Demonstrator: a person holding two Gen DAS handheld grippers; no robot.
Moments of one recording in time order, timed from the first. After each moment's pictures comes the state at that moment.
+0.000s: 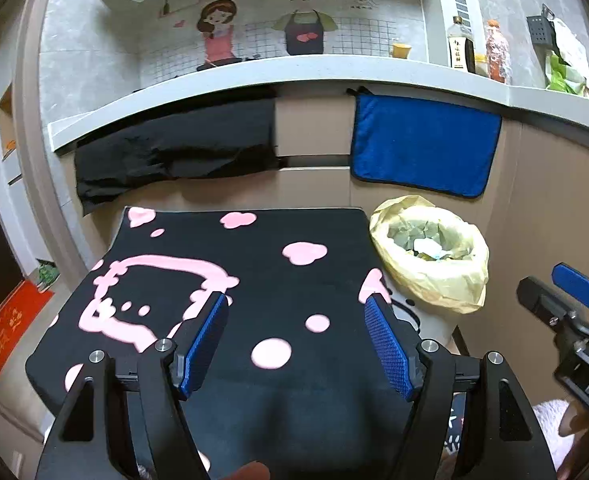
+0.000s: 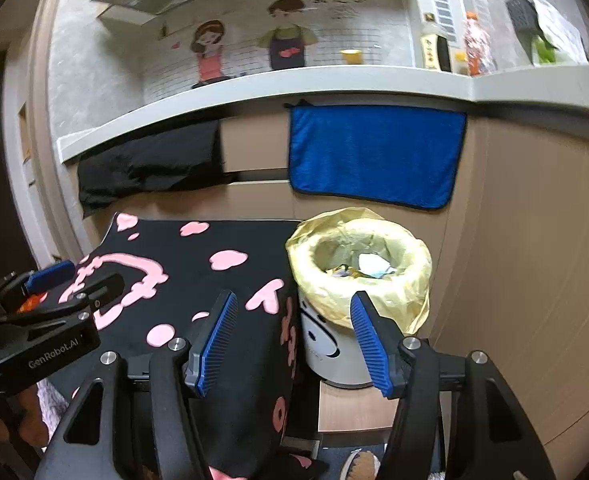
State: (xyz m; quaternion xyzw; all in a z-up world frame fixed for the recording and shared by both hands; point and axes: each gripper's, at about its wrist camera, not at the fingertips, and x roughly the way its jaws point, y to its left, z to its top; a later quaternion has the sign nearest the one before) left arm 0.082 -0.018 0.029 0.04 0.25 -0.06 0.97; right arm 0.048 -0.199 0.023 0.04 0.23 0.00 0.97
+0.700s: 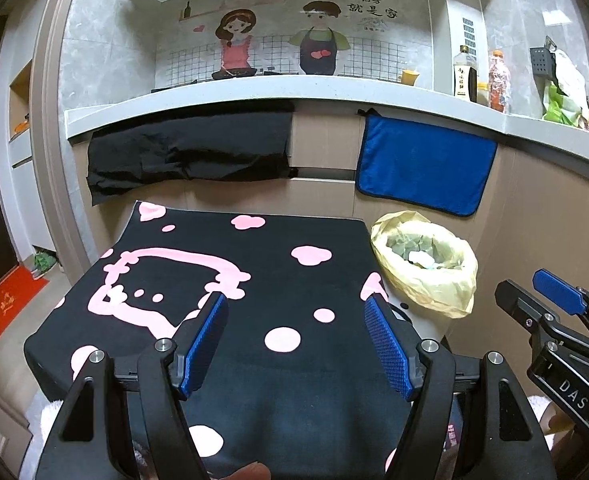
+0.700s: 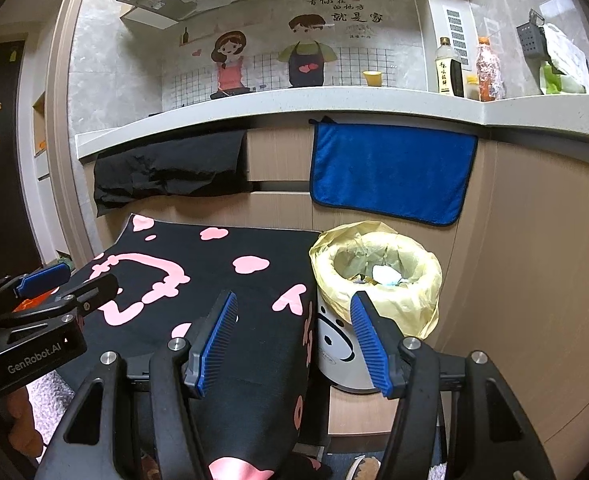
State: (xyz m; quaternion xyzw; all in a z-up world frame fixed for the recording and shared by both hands) left arm 0.045 0.014 0.037 0.01 0.23 -0.07 0.97; right arm 0.026 -0.173 0.029 0.02 0.20 0.01 0.98
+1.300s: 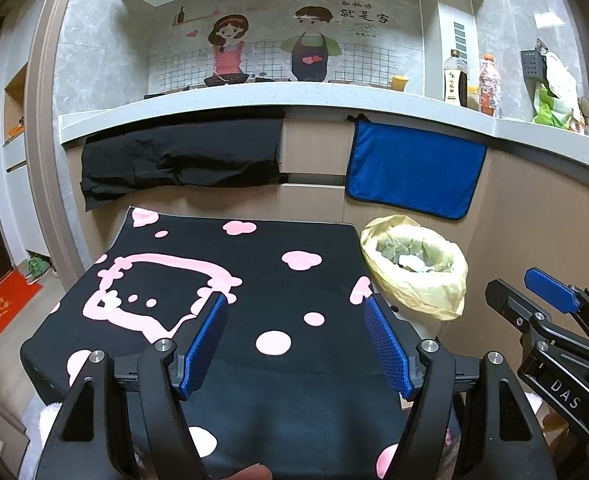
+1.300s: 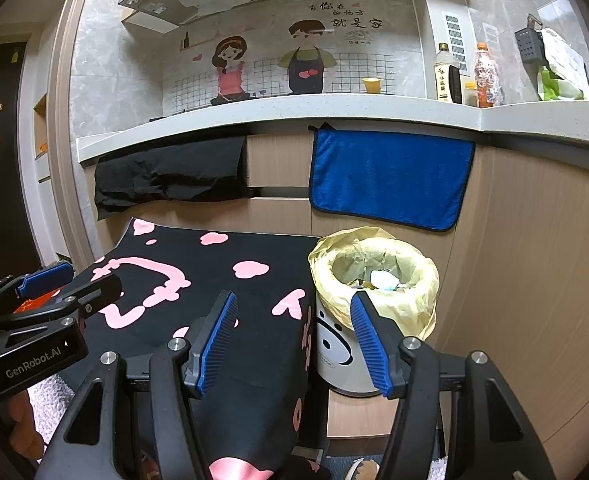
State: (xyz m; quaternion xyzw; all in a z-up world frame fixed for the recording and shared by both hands) left arm 0.038 0.007 0.042 0.01 0.22 -0.08 0.97; right arm 0.020 -0.172 0.034 0.02 0.19 0.01 0.98
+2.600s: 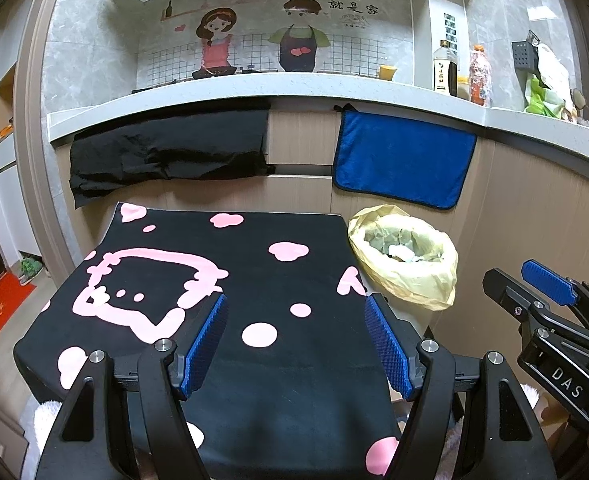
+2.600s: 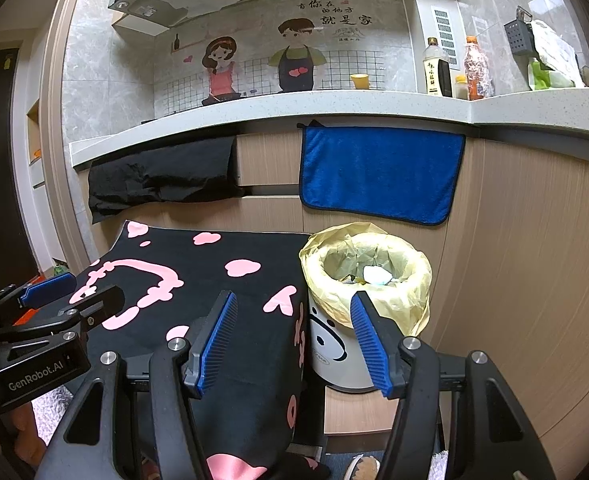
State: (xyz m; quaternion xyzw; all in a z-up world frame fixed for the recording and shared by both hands) left arm 0.037 -0.002 0.036 0.02 0.23 -0.10 0.97; right arm 0.015 -0.180 0.033 0.03 0.19 0.00 0.98
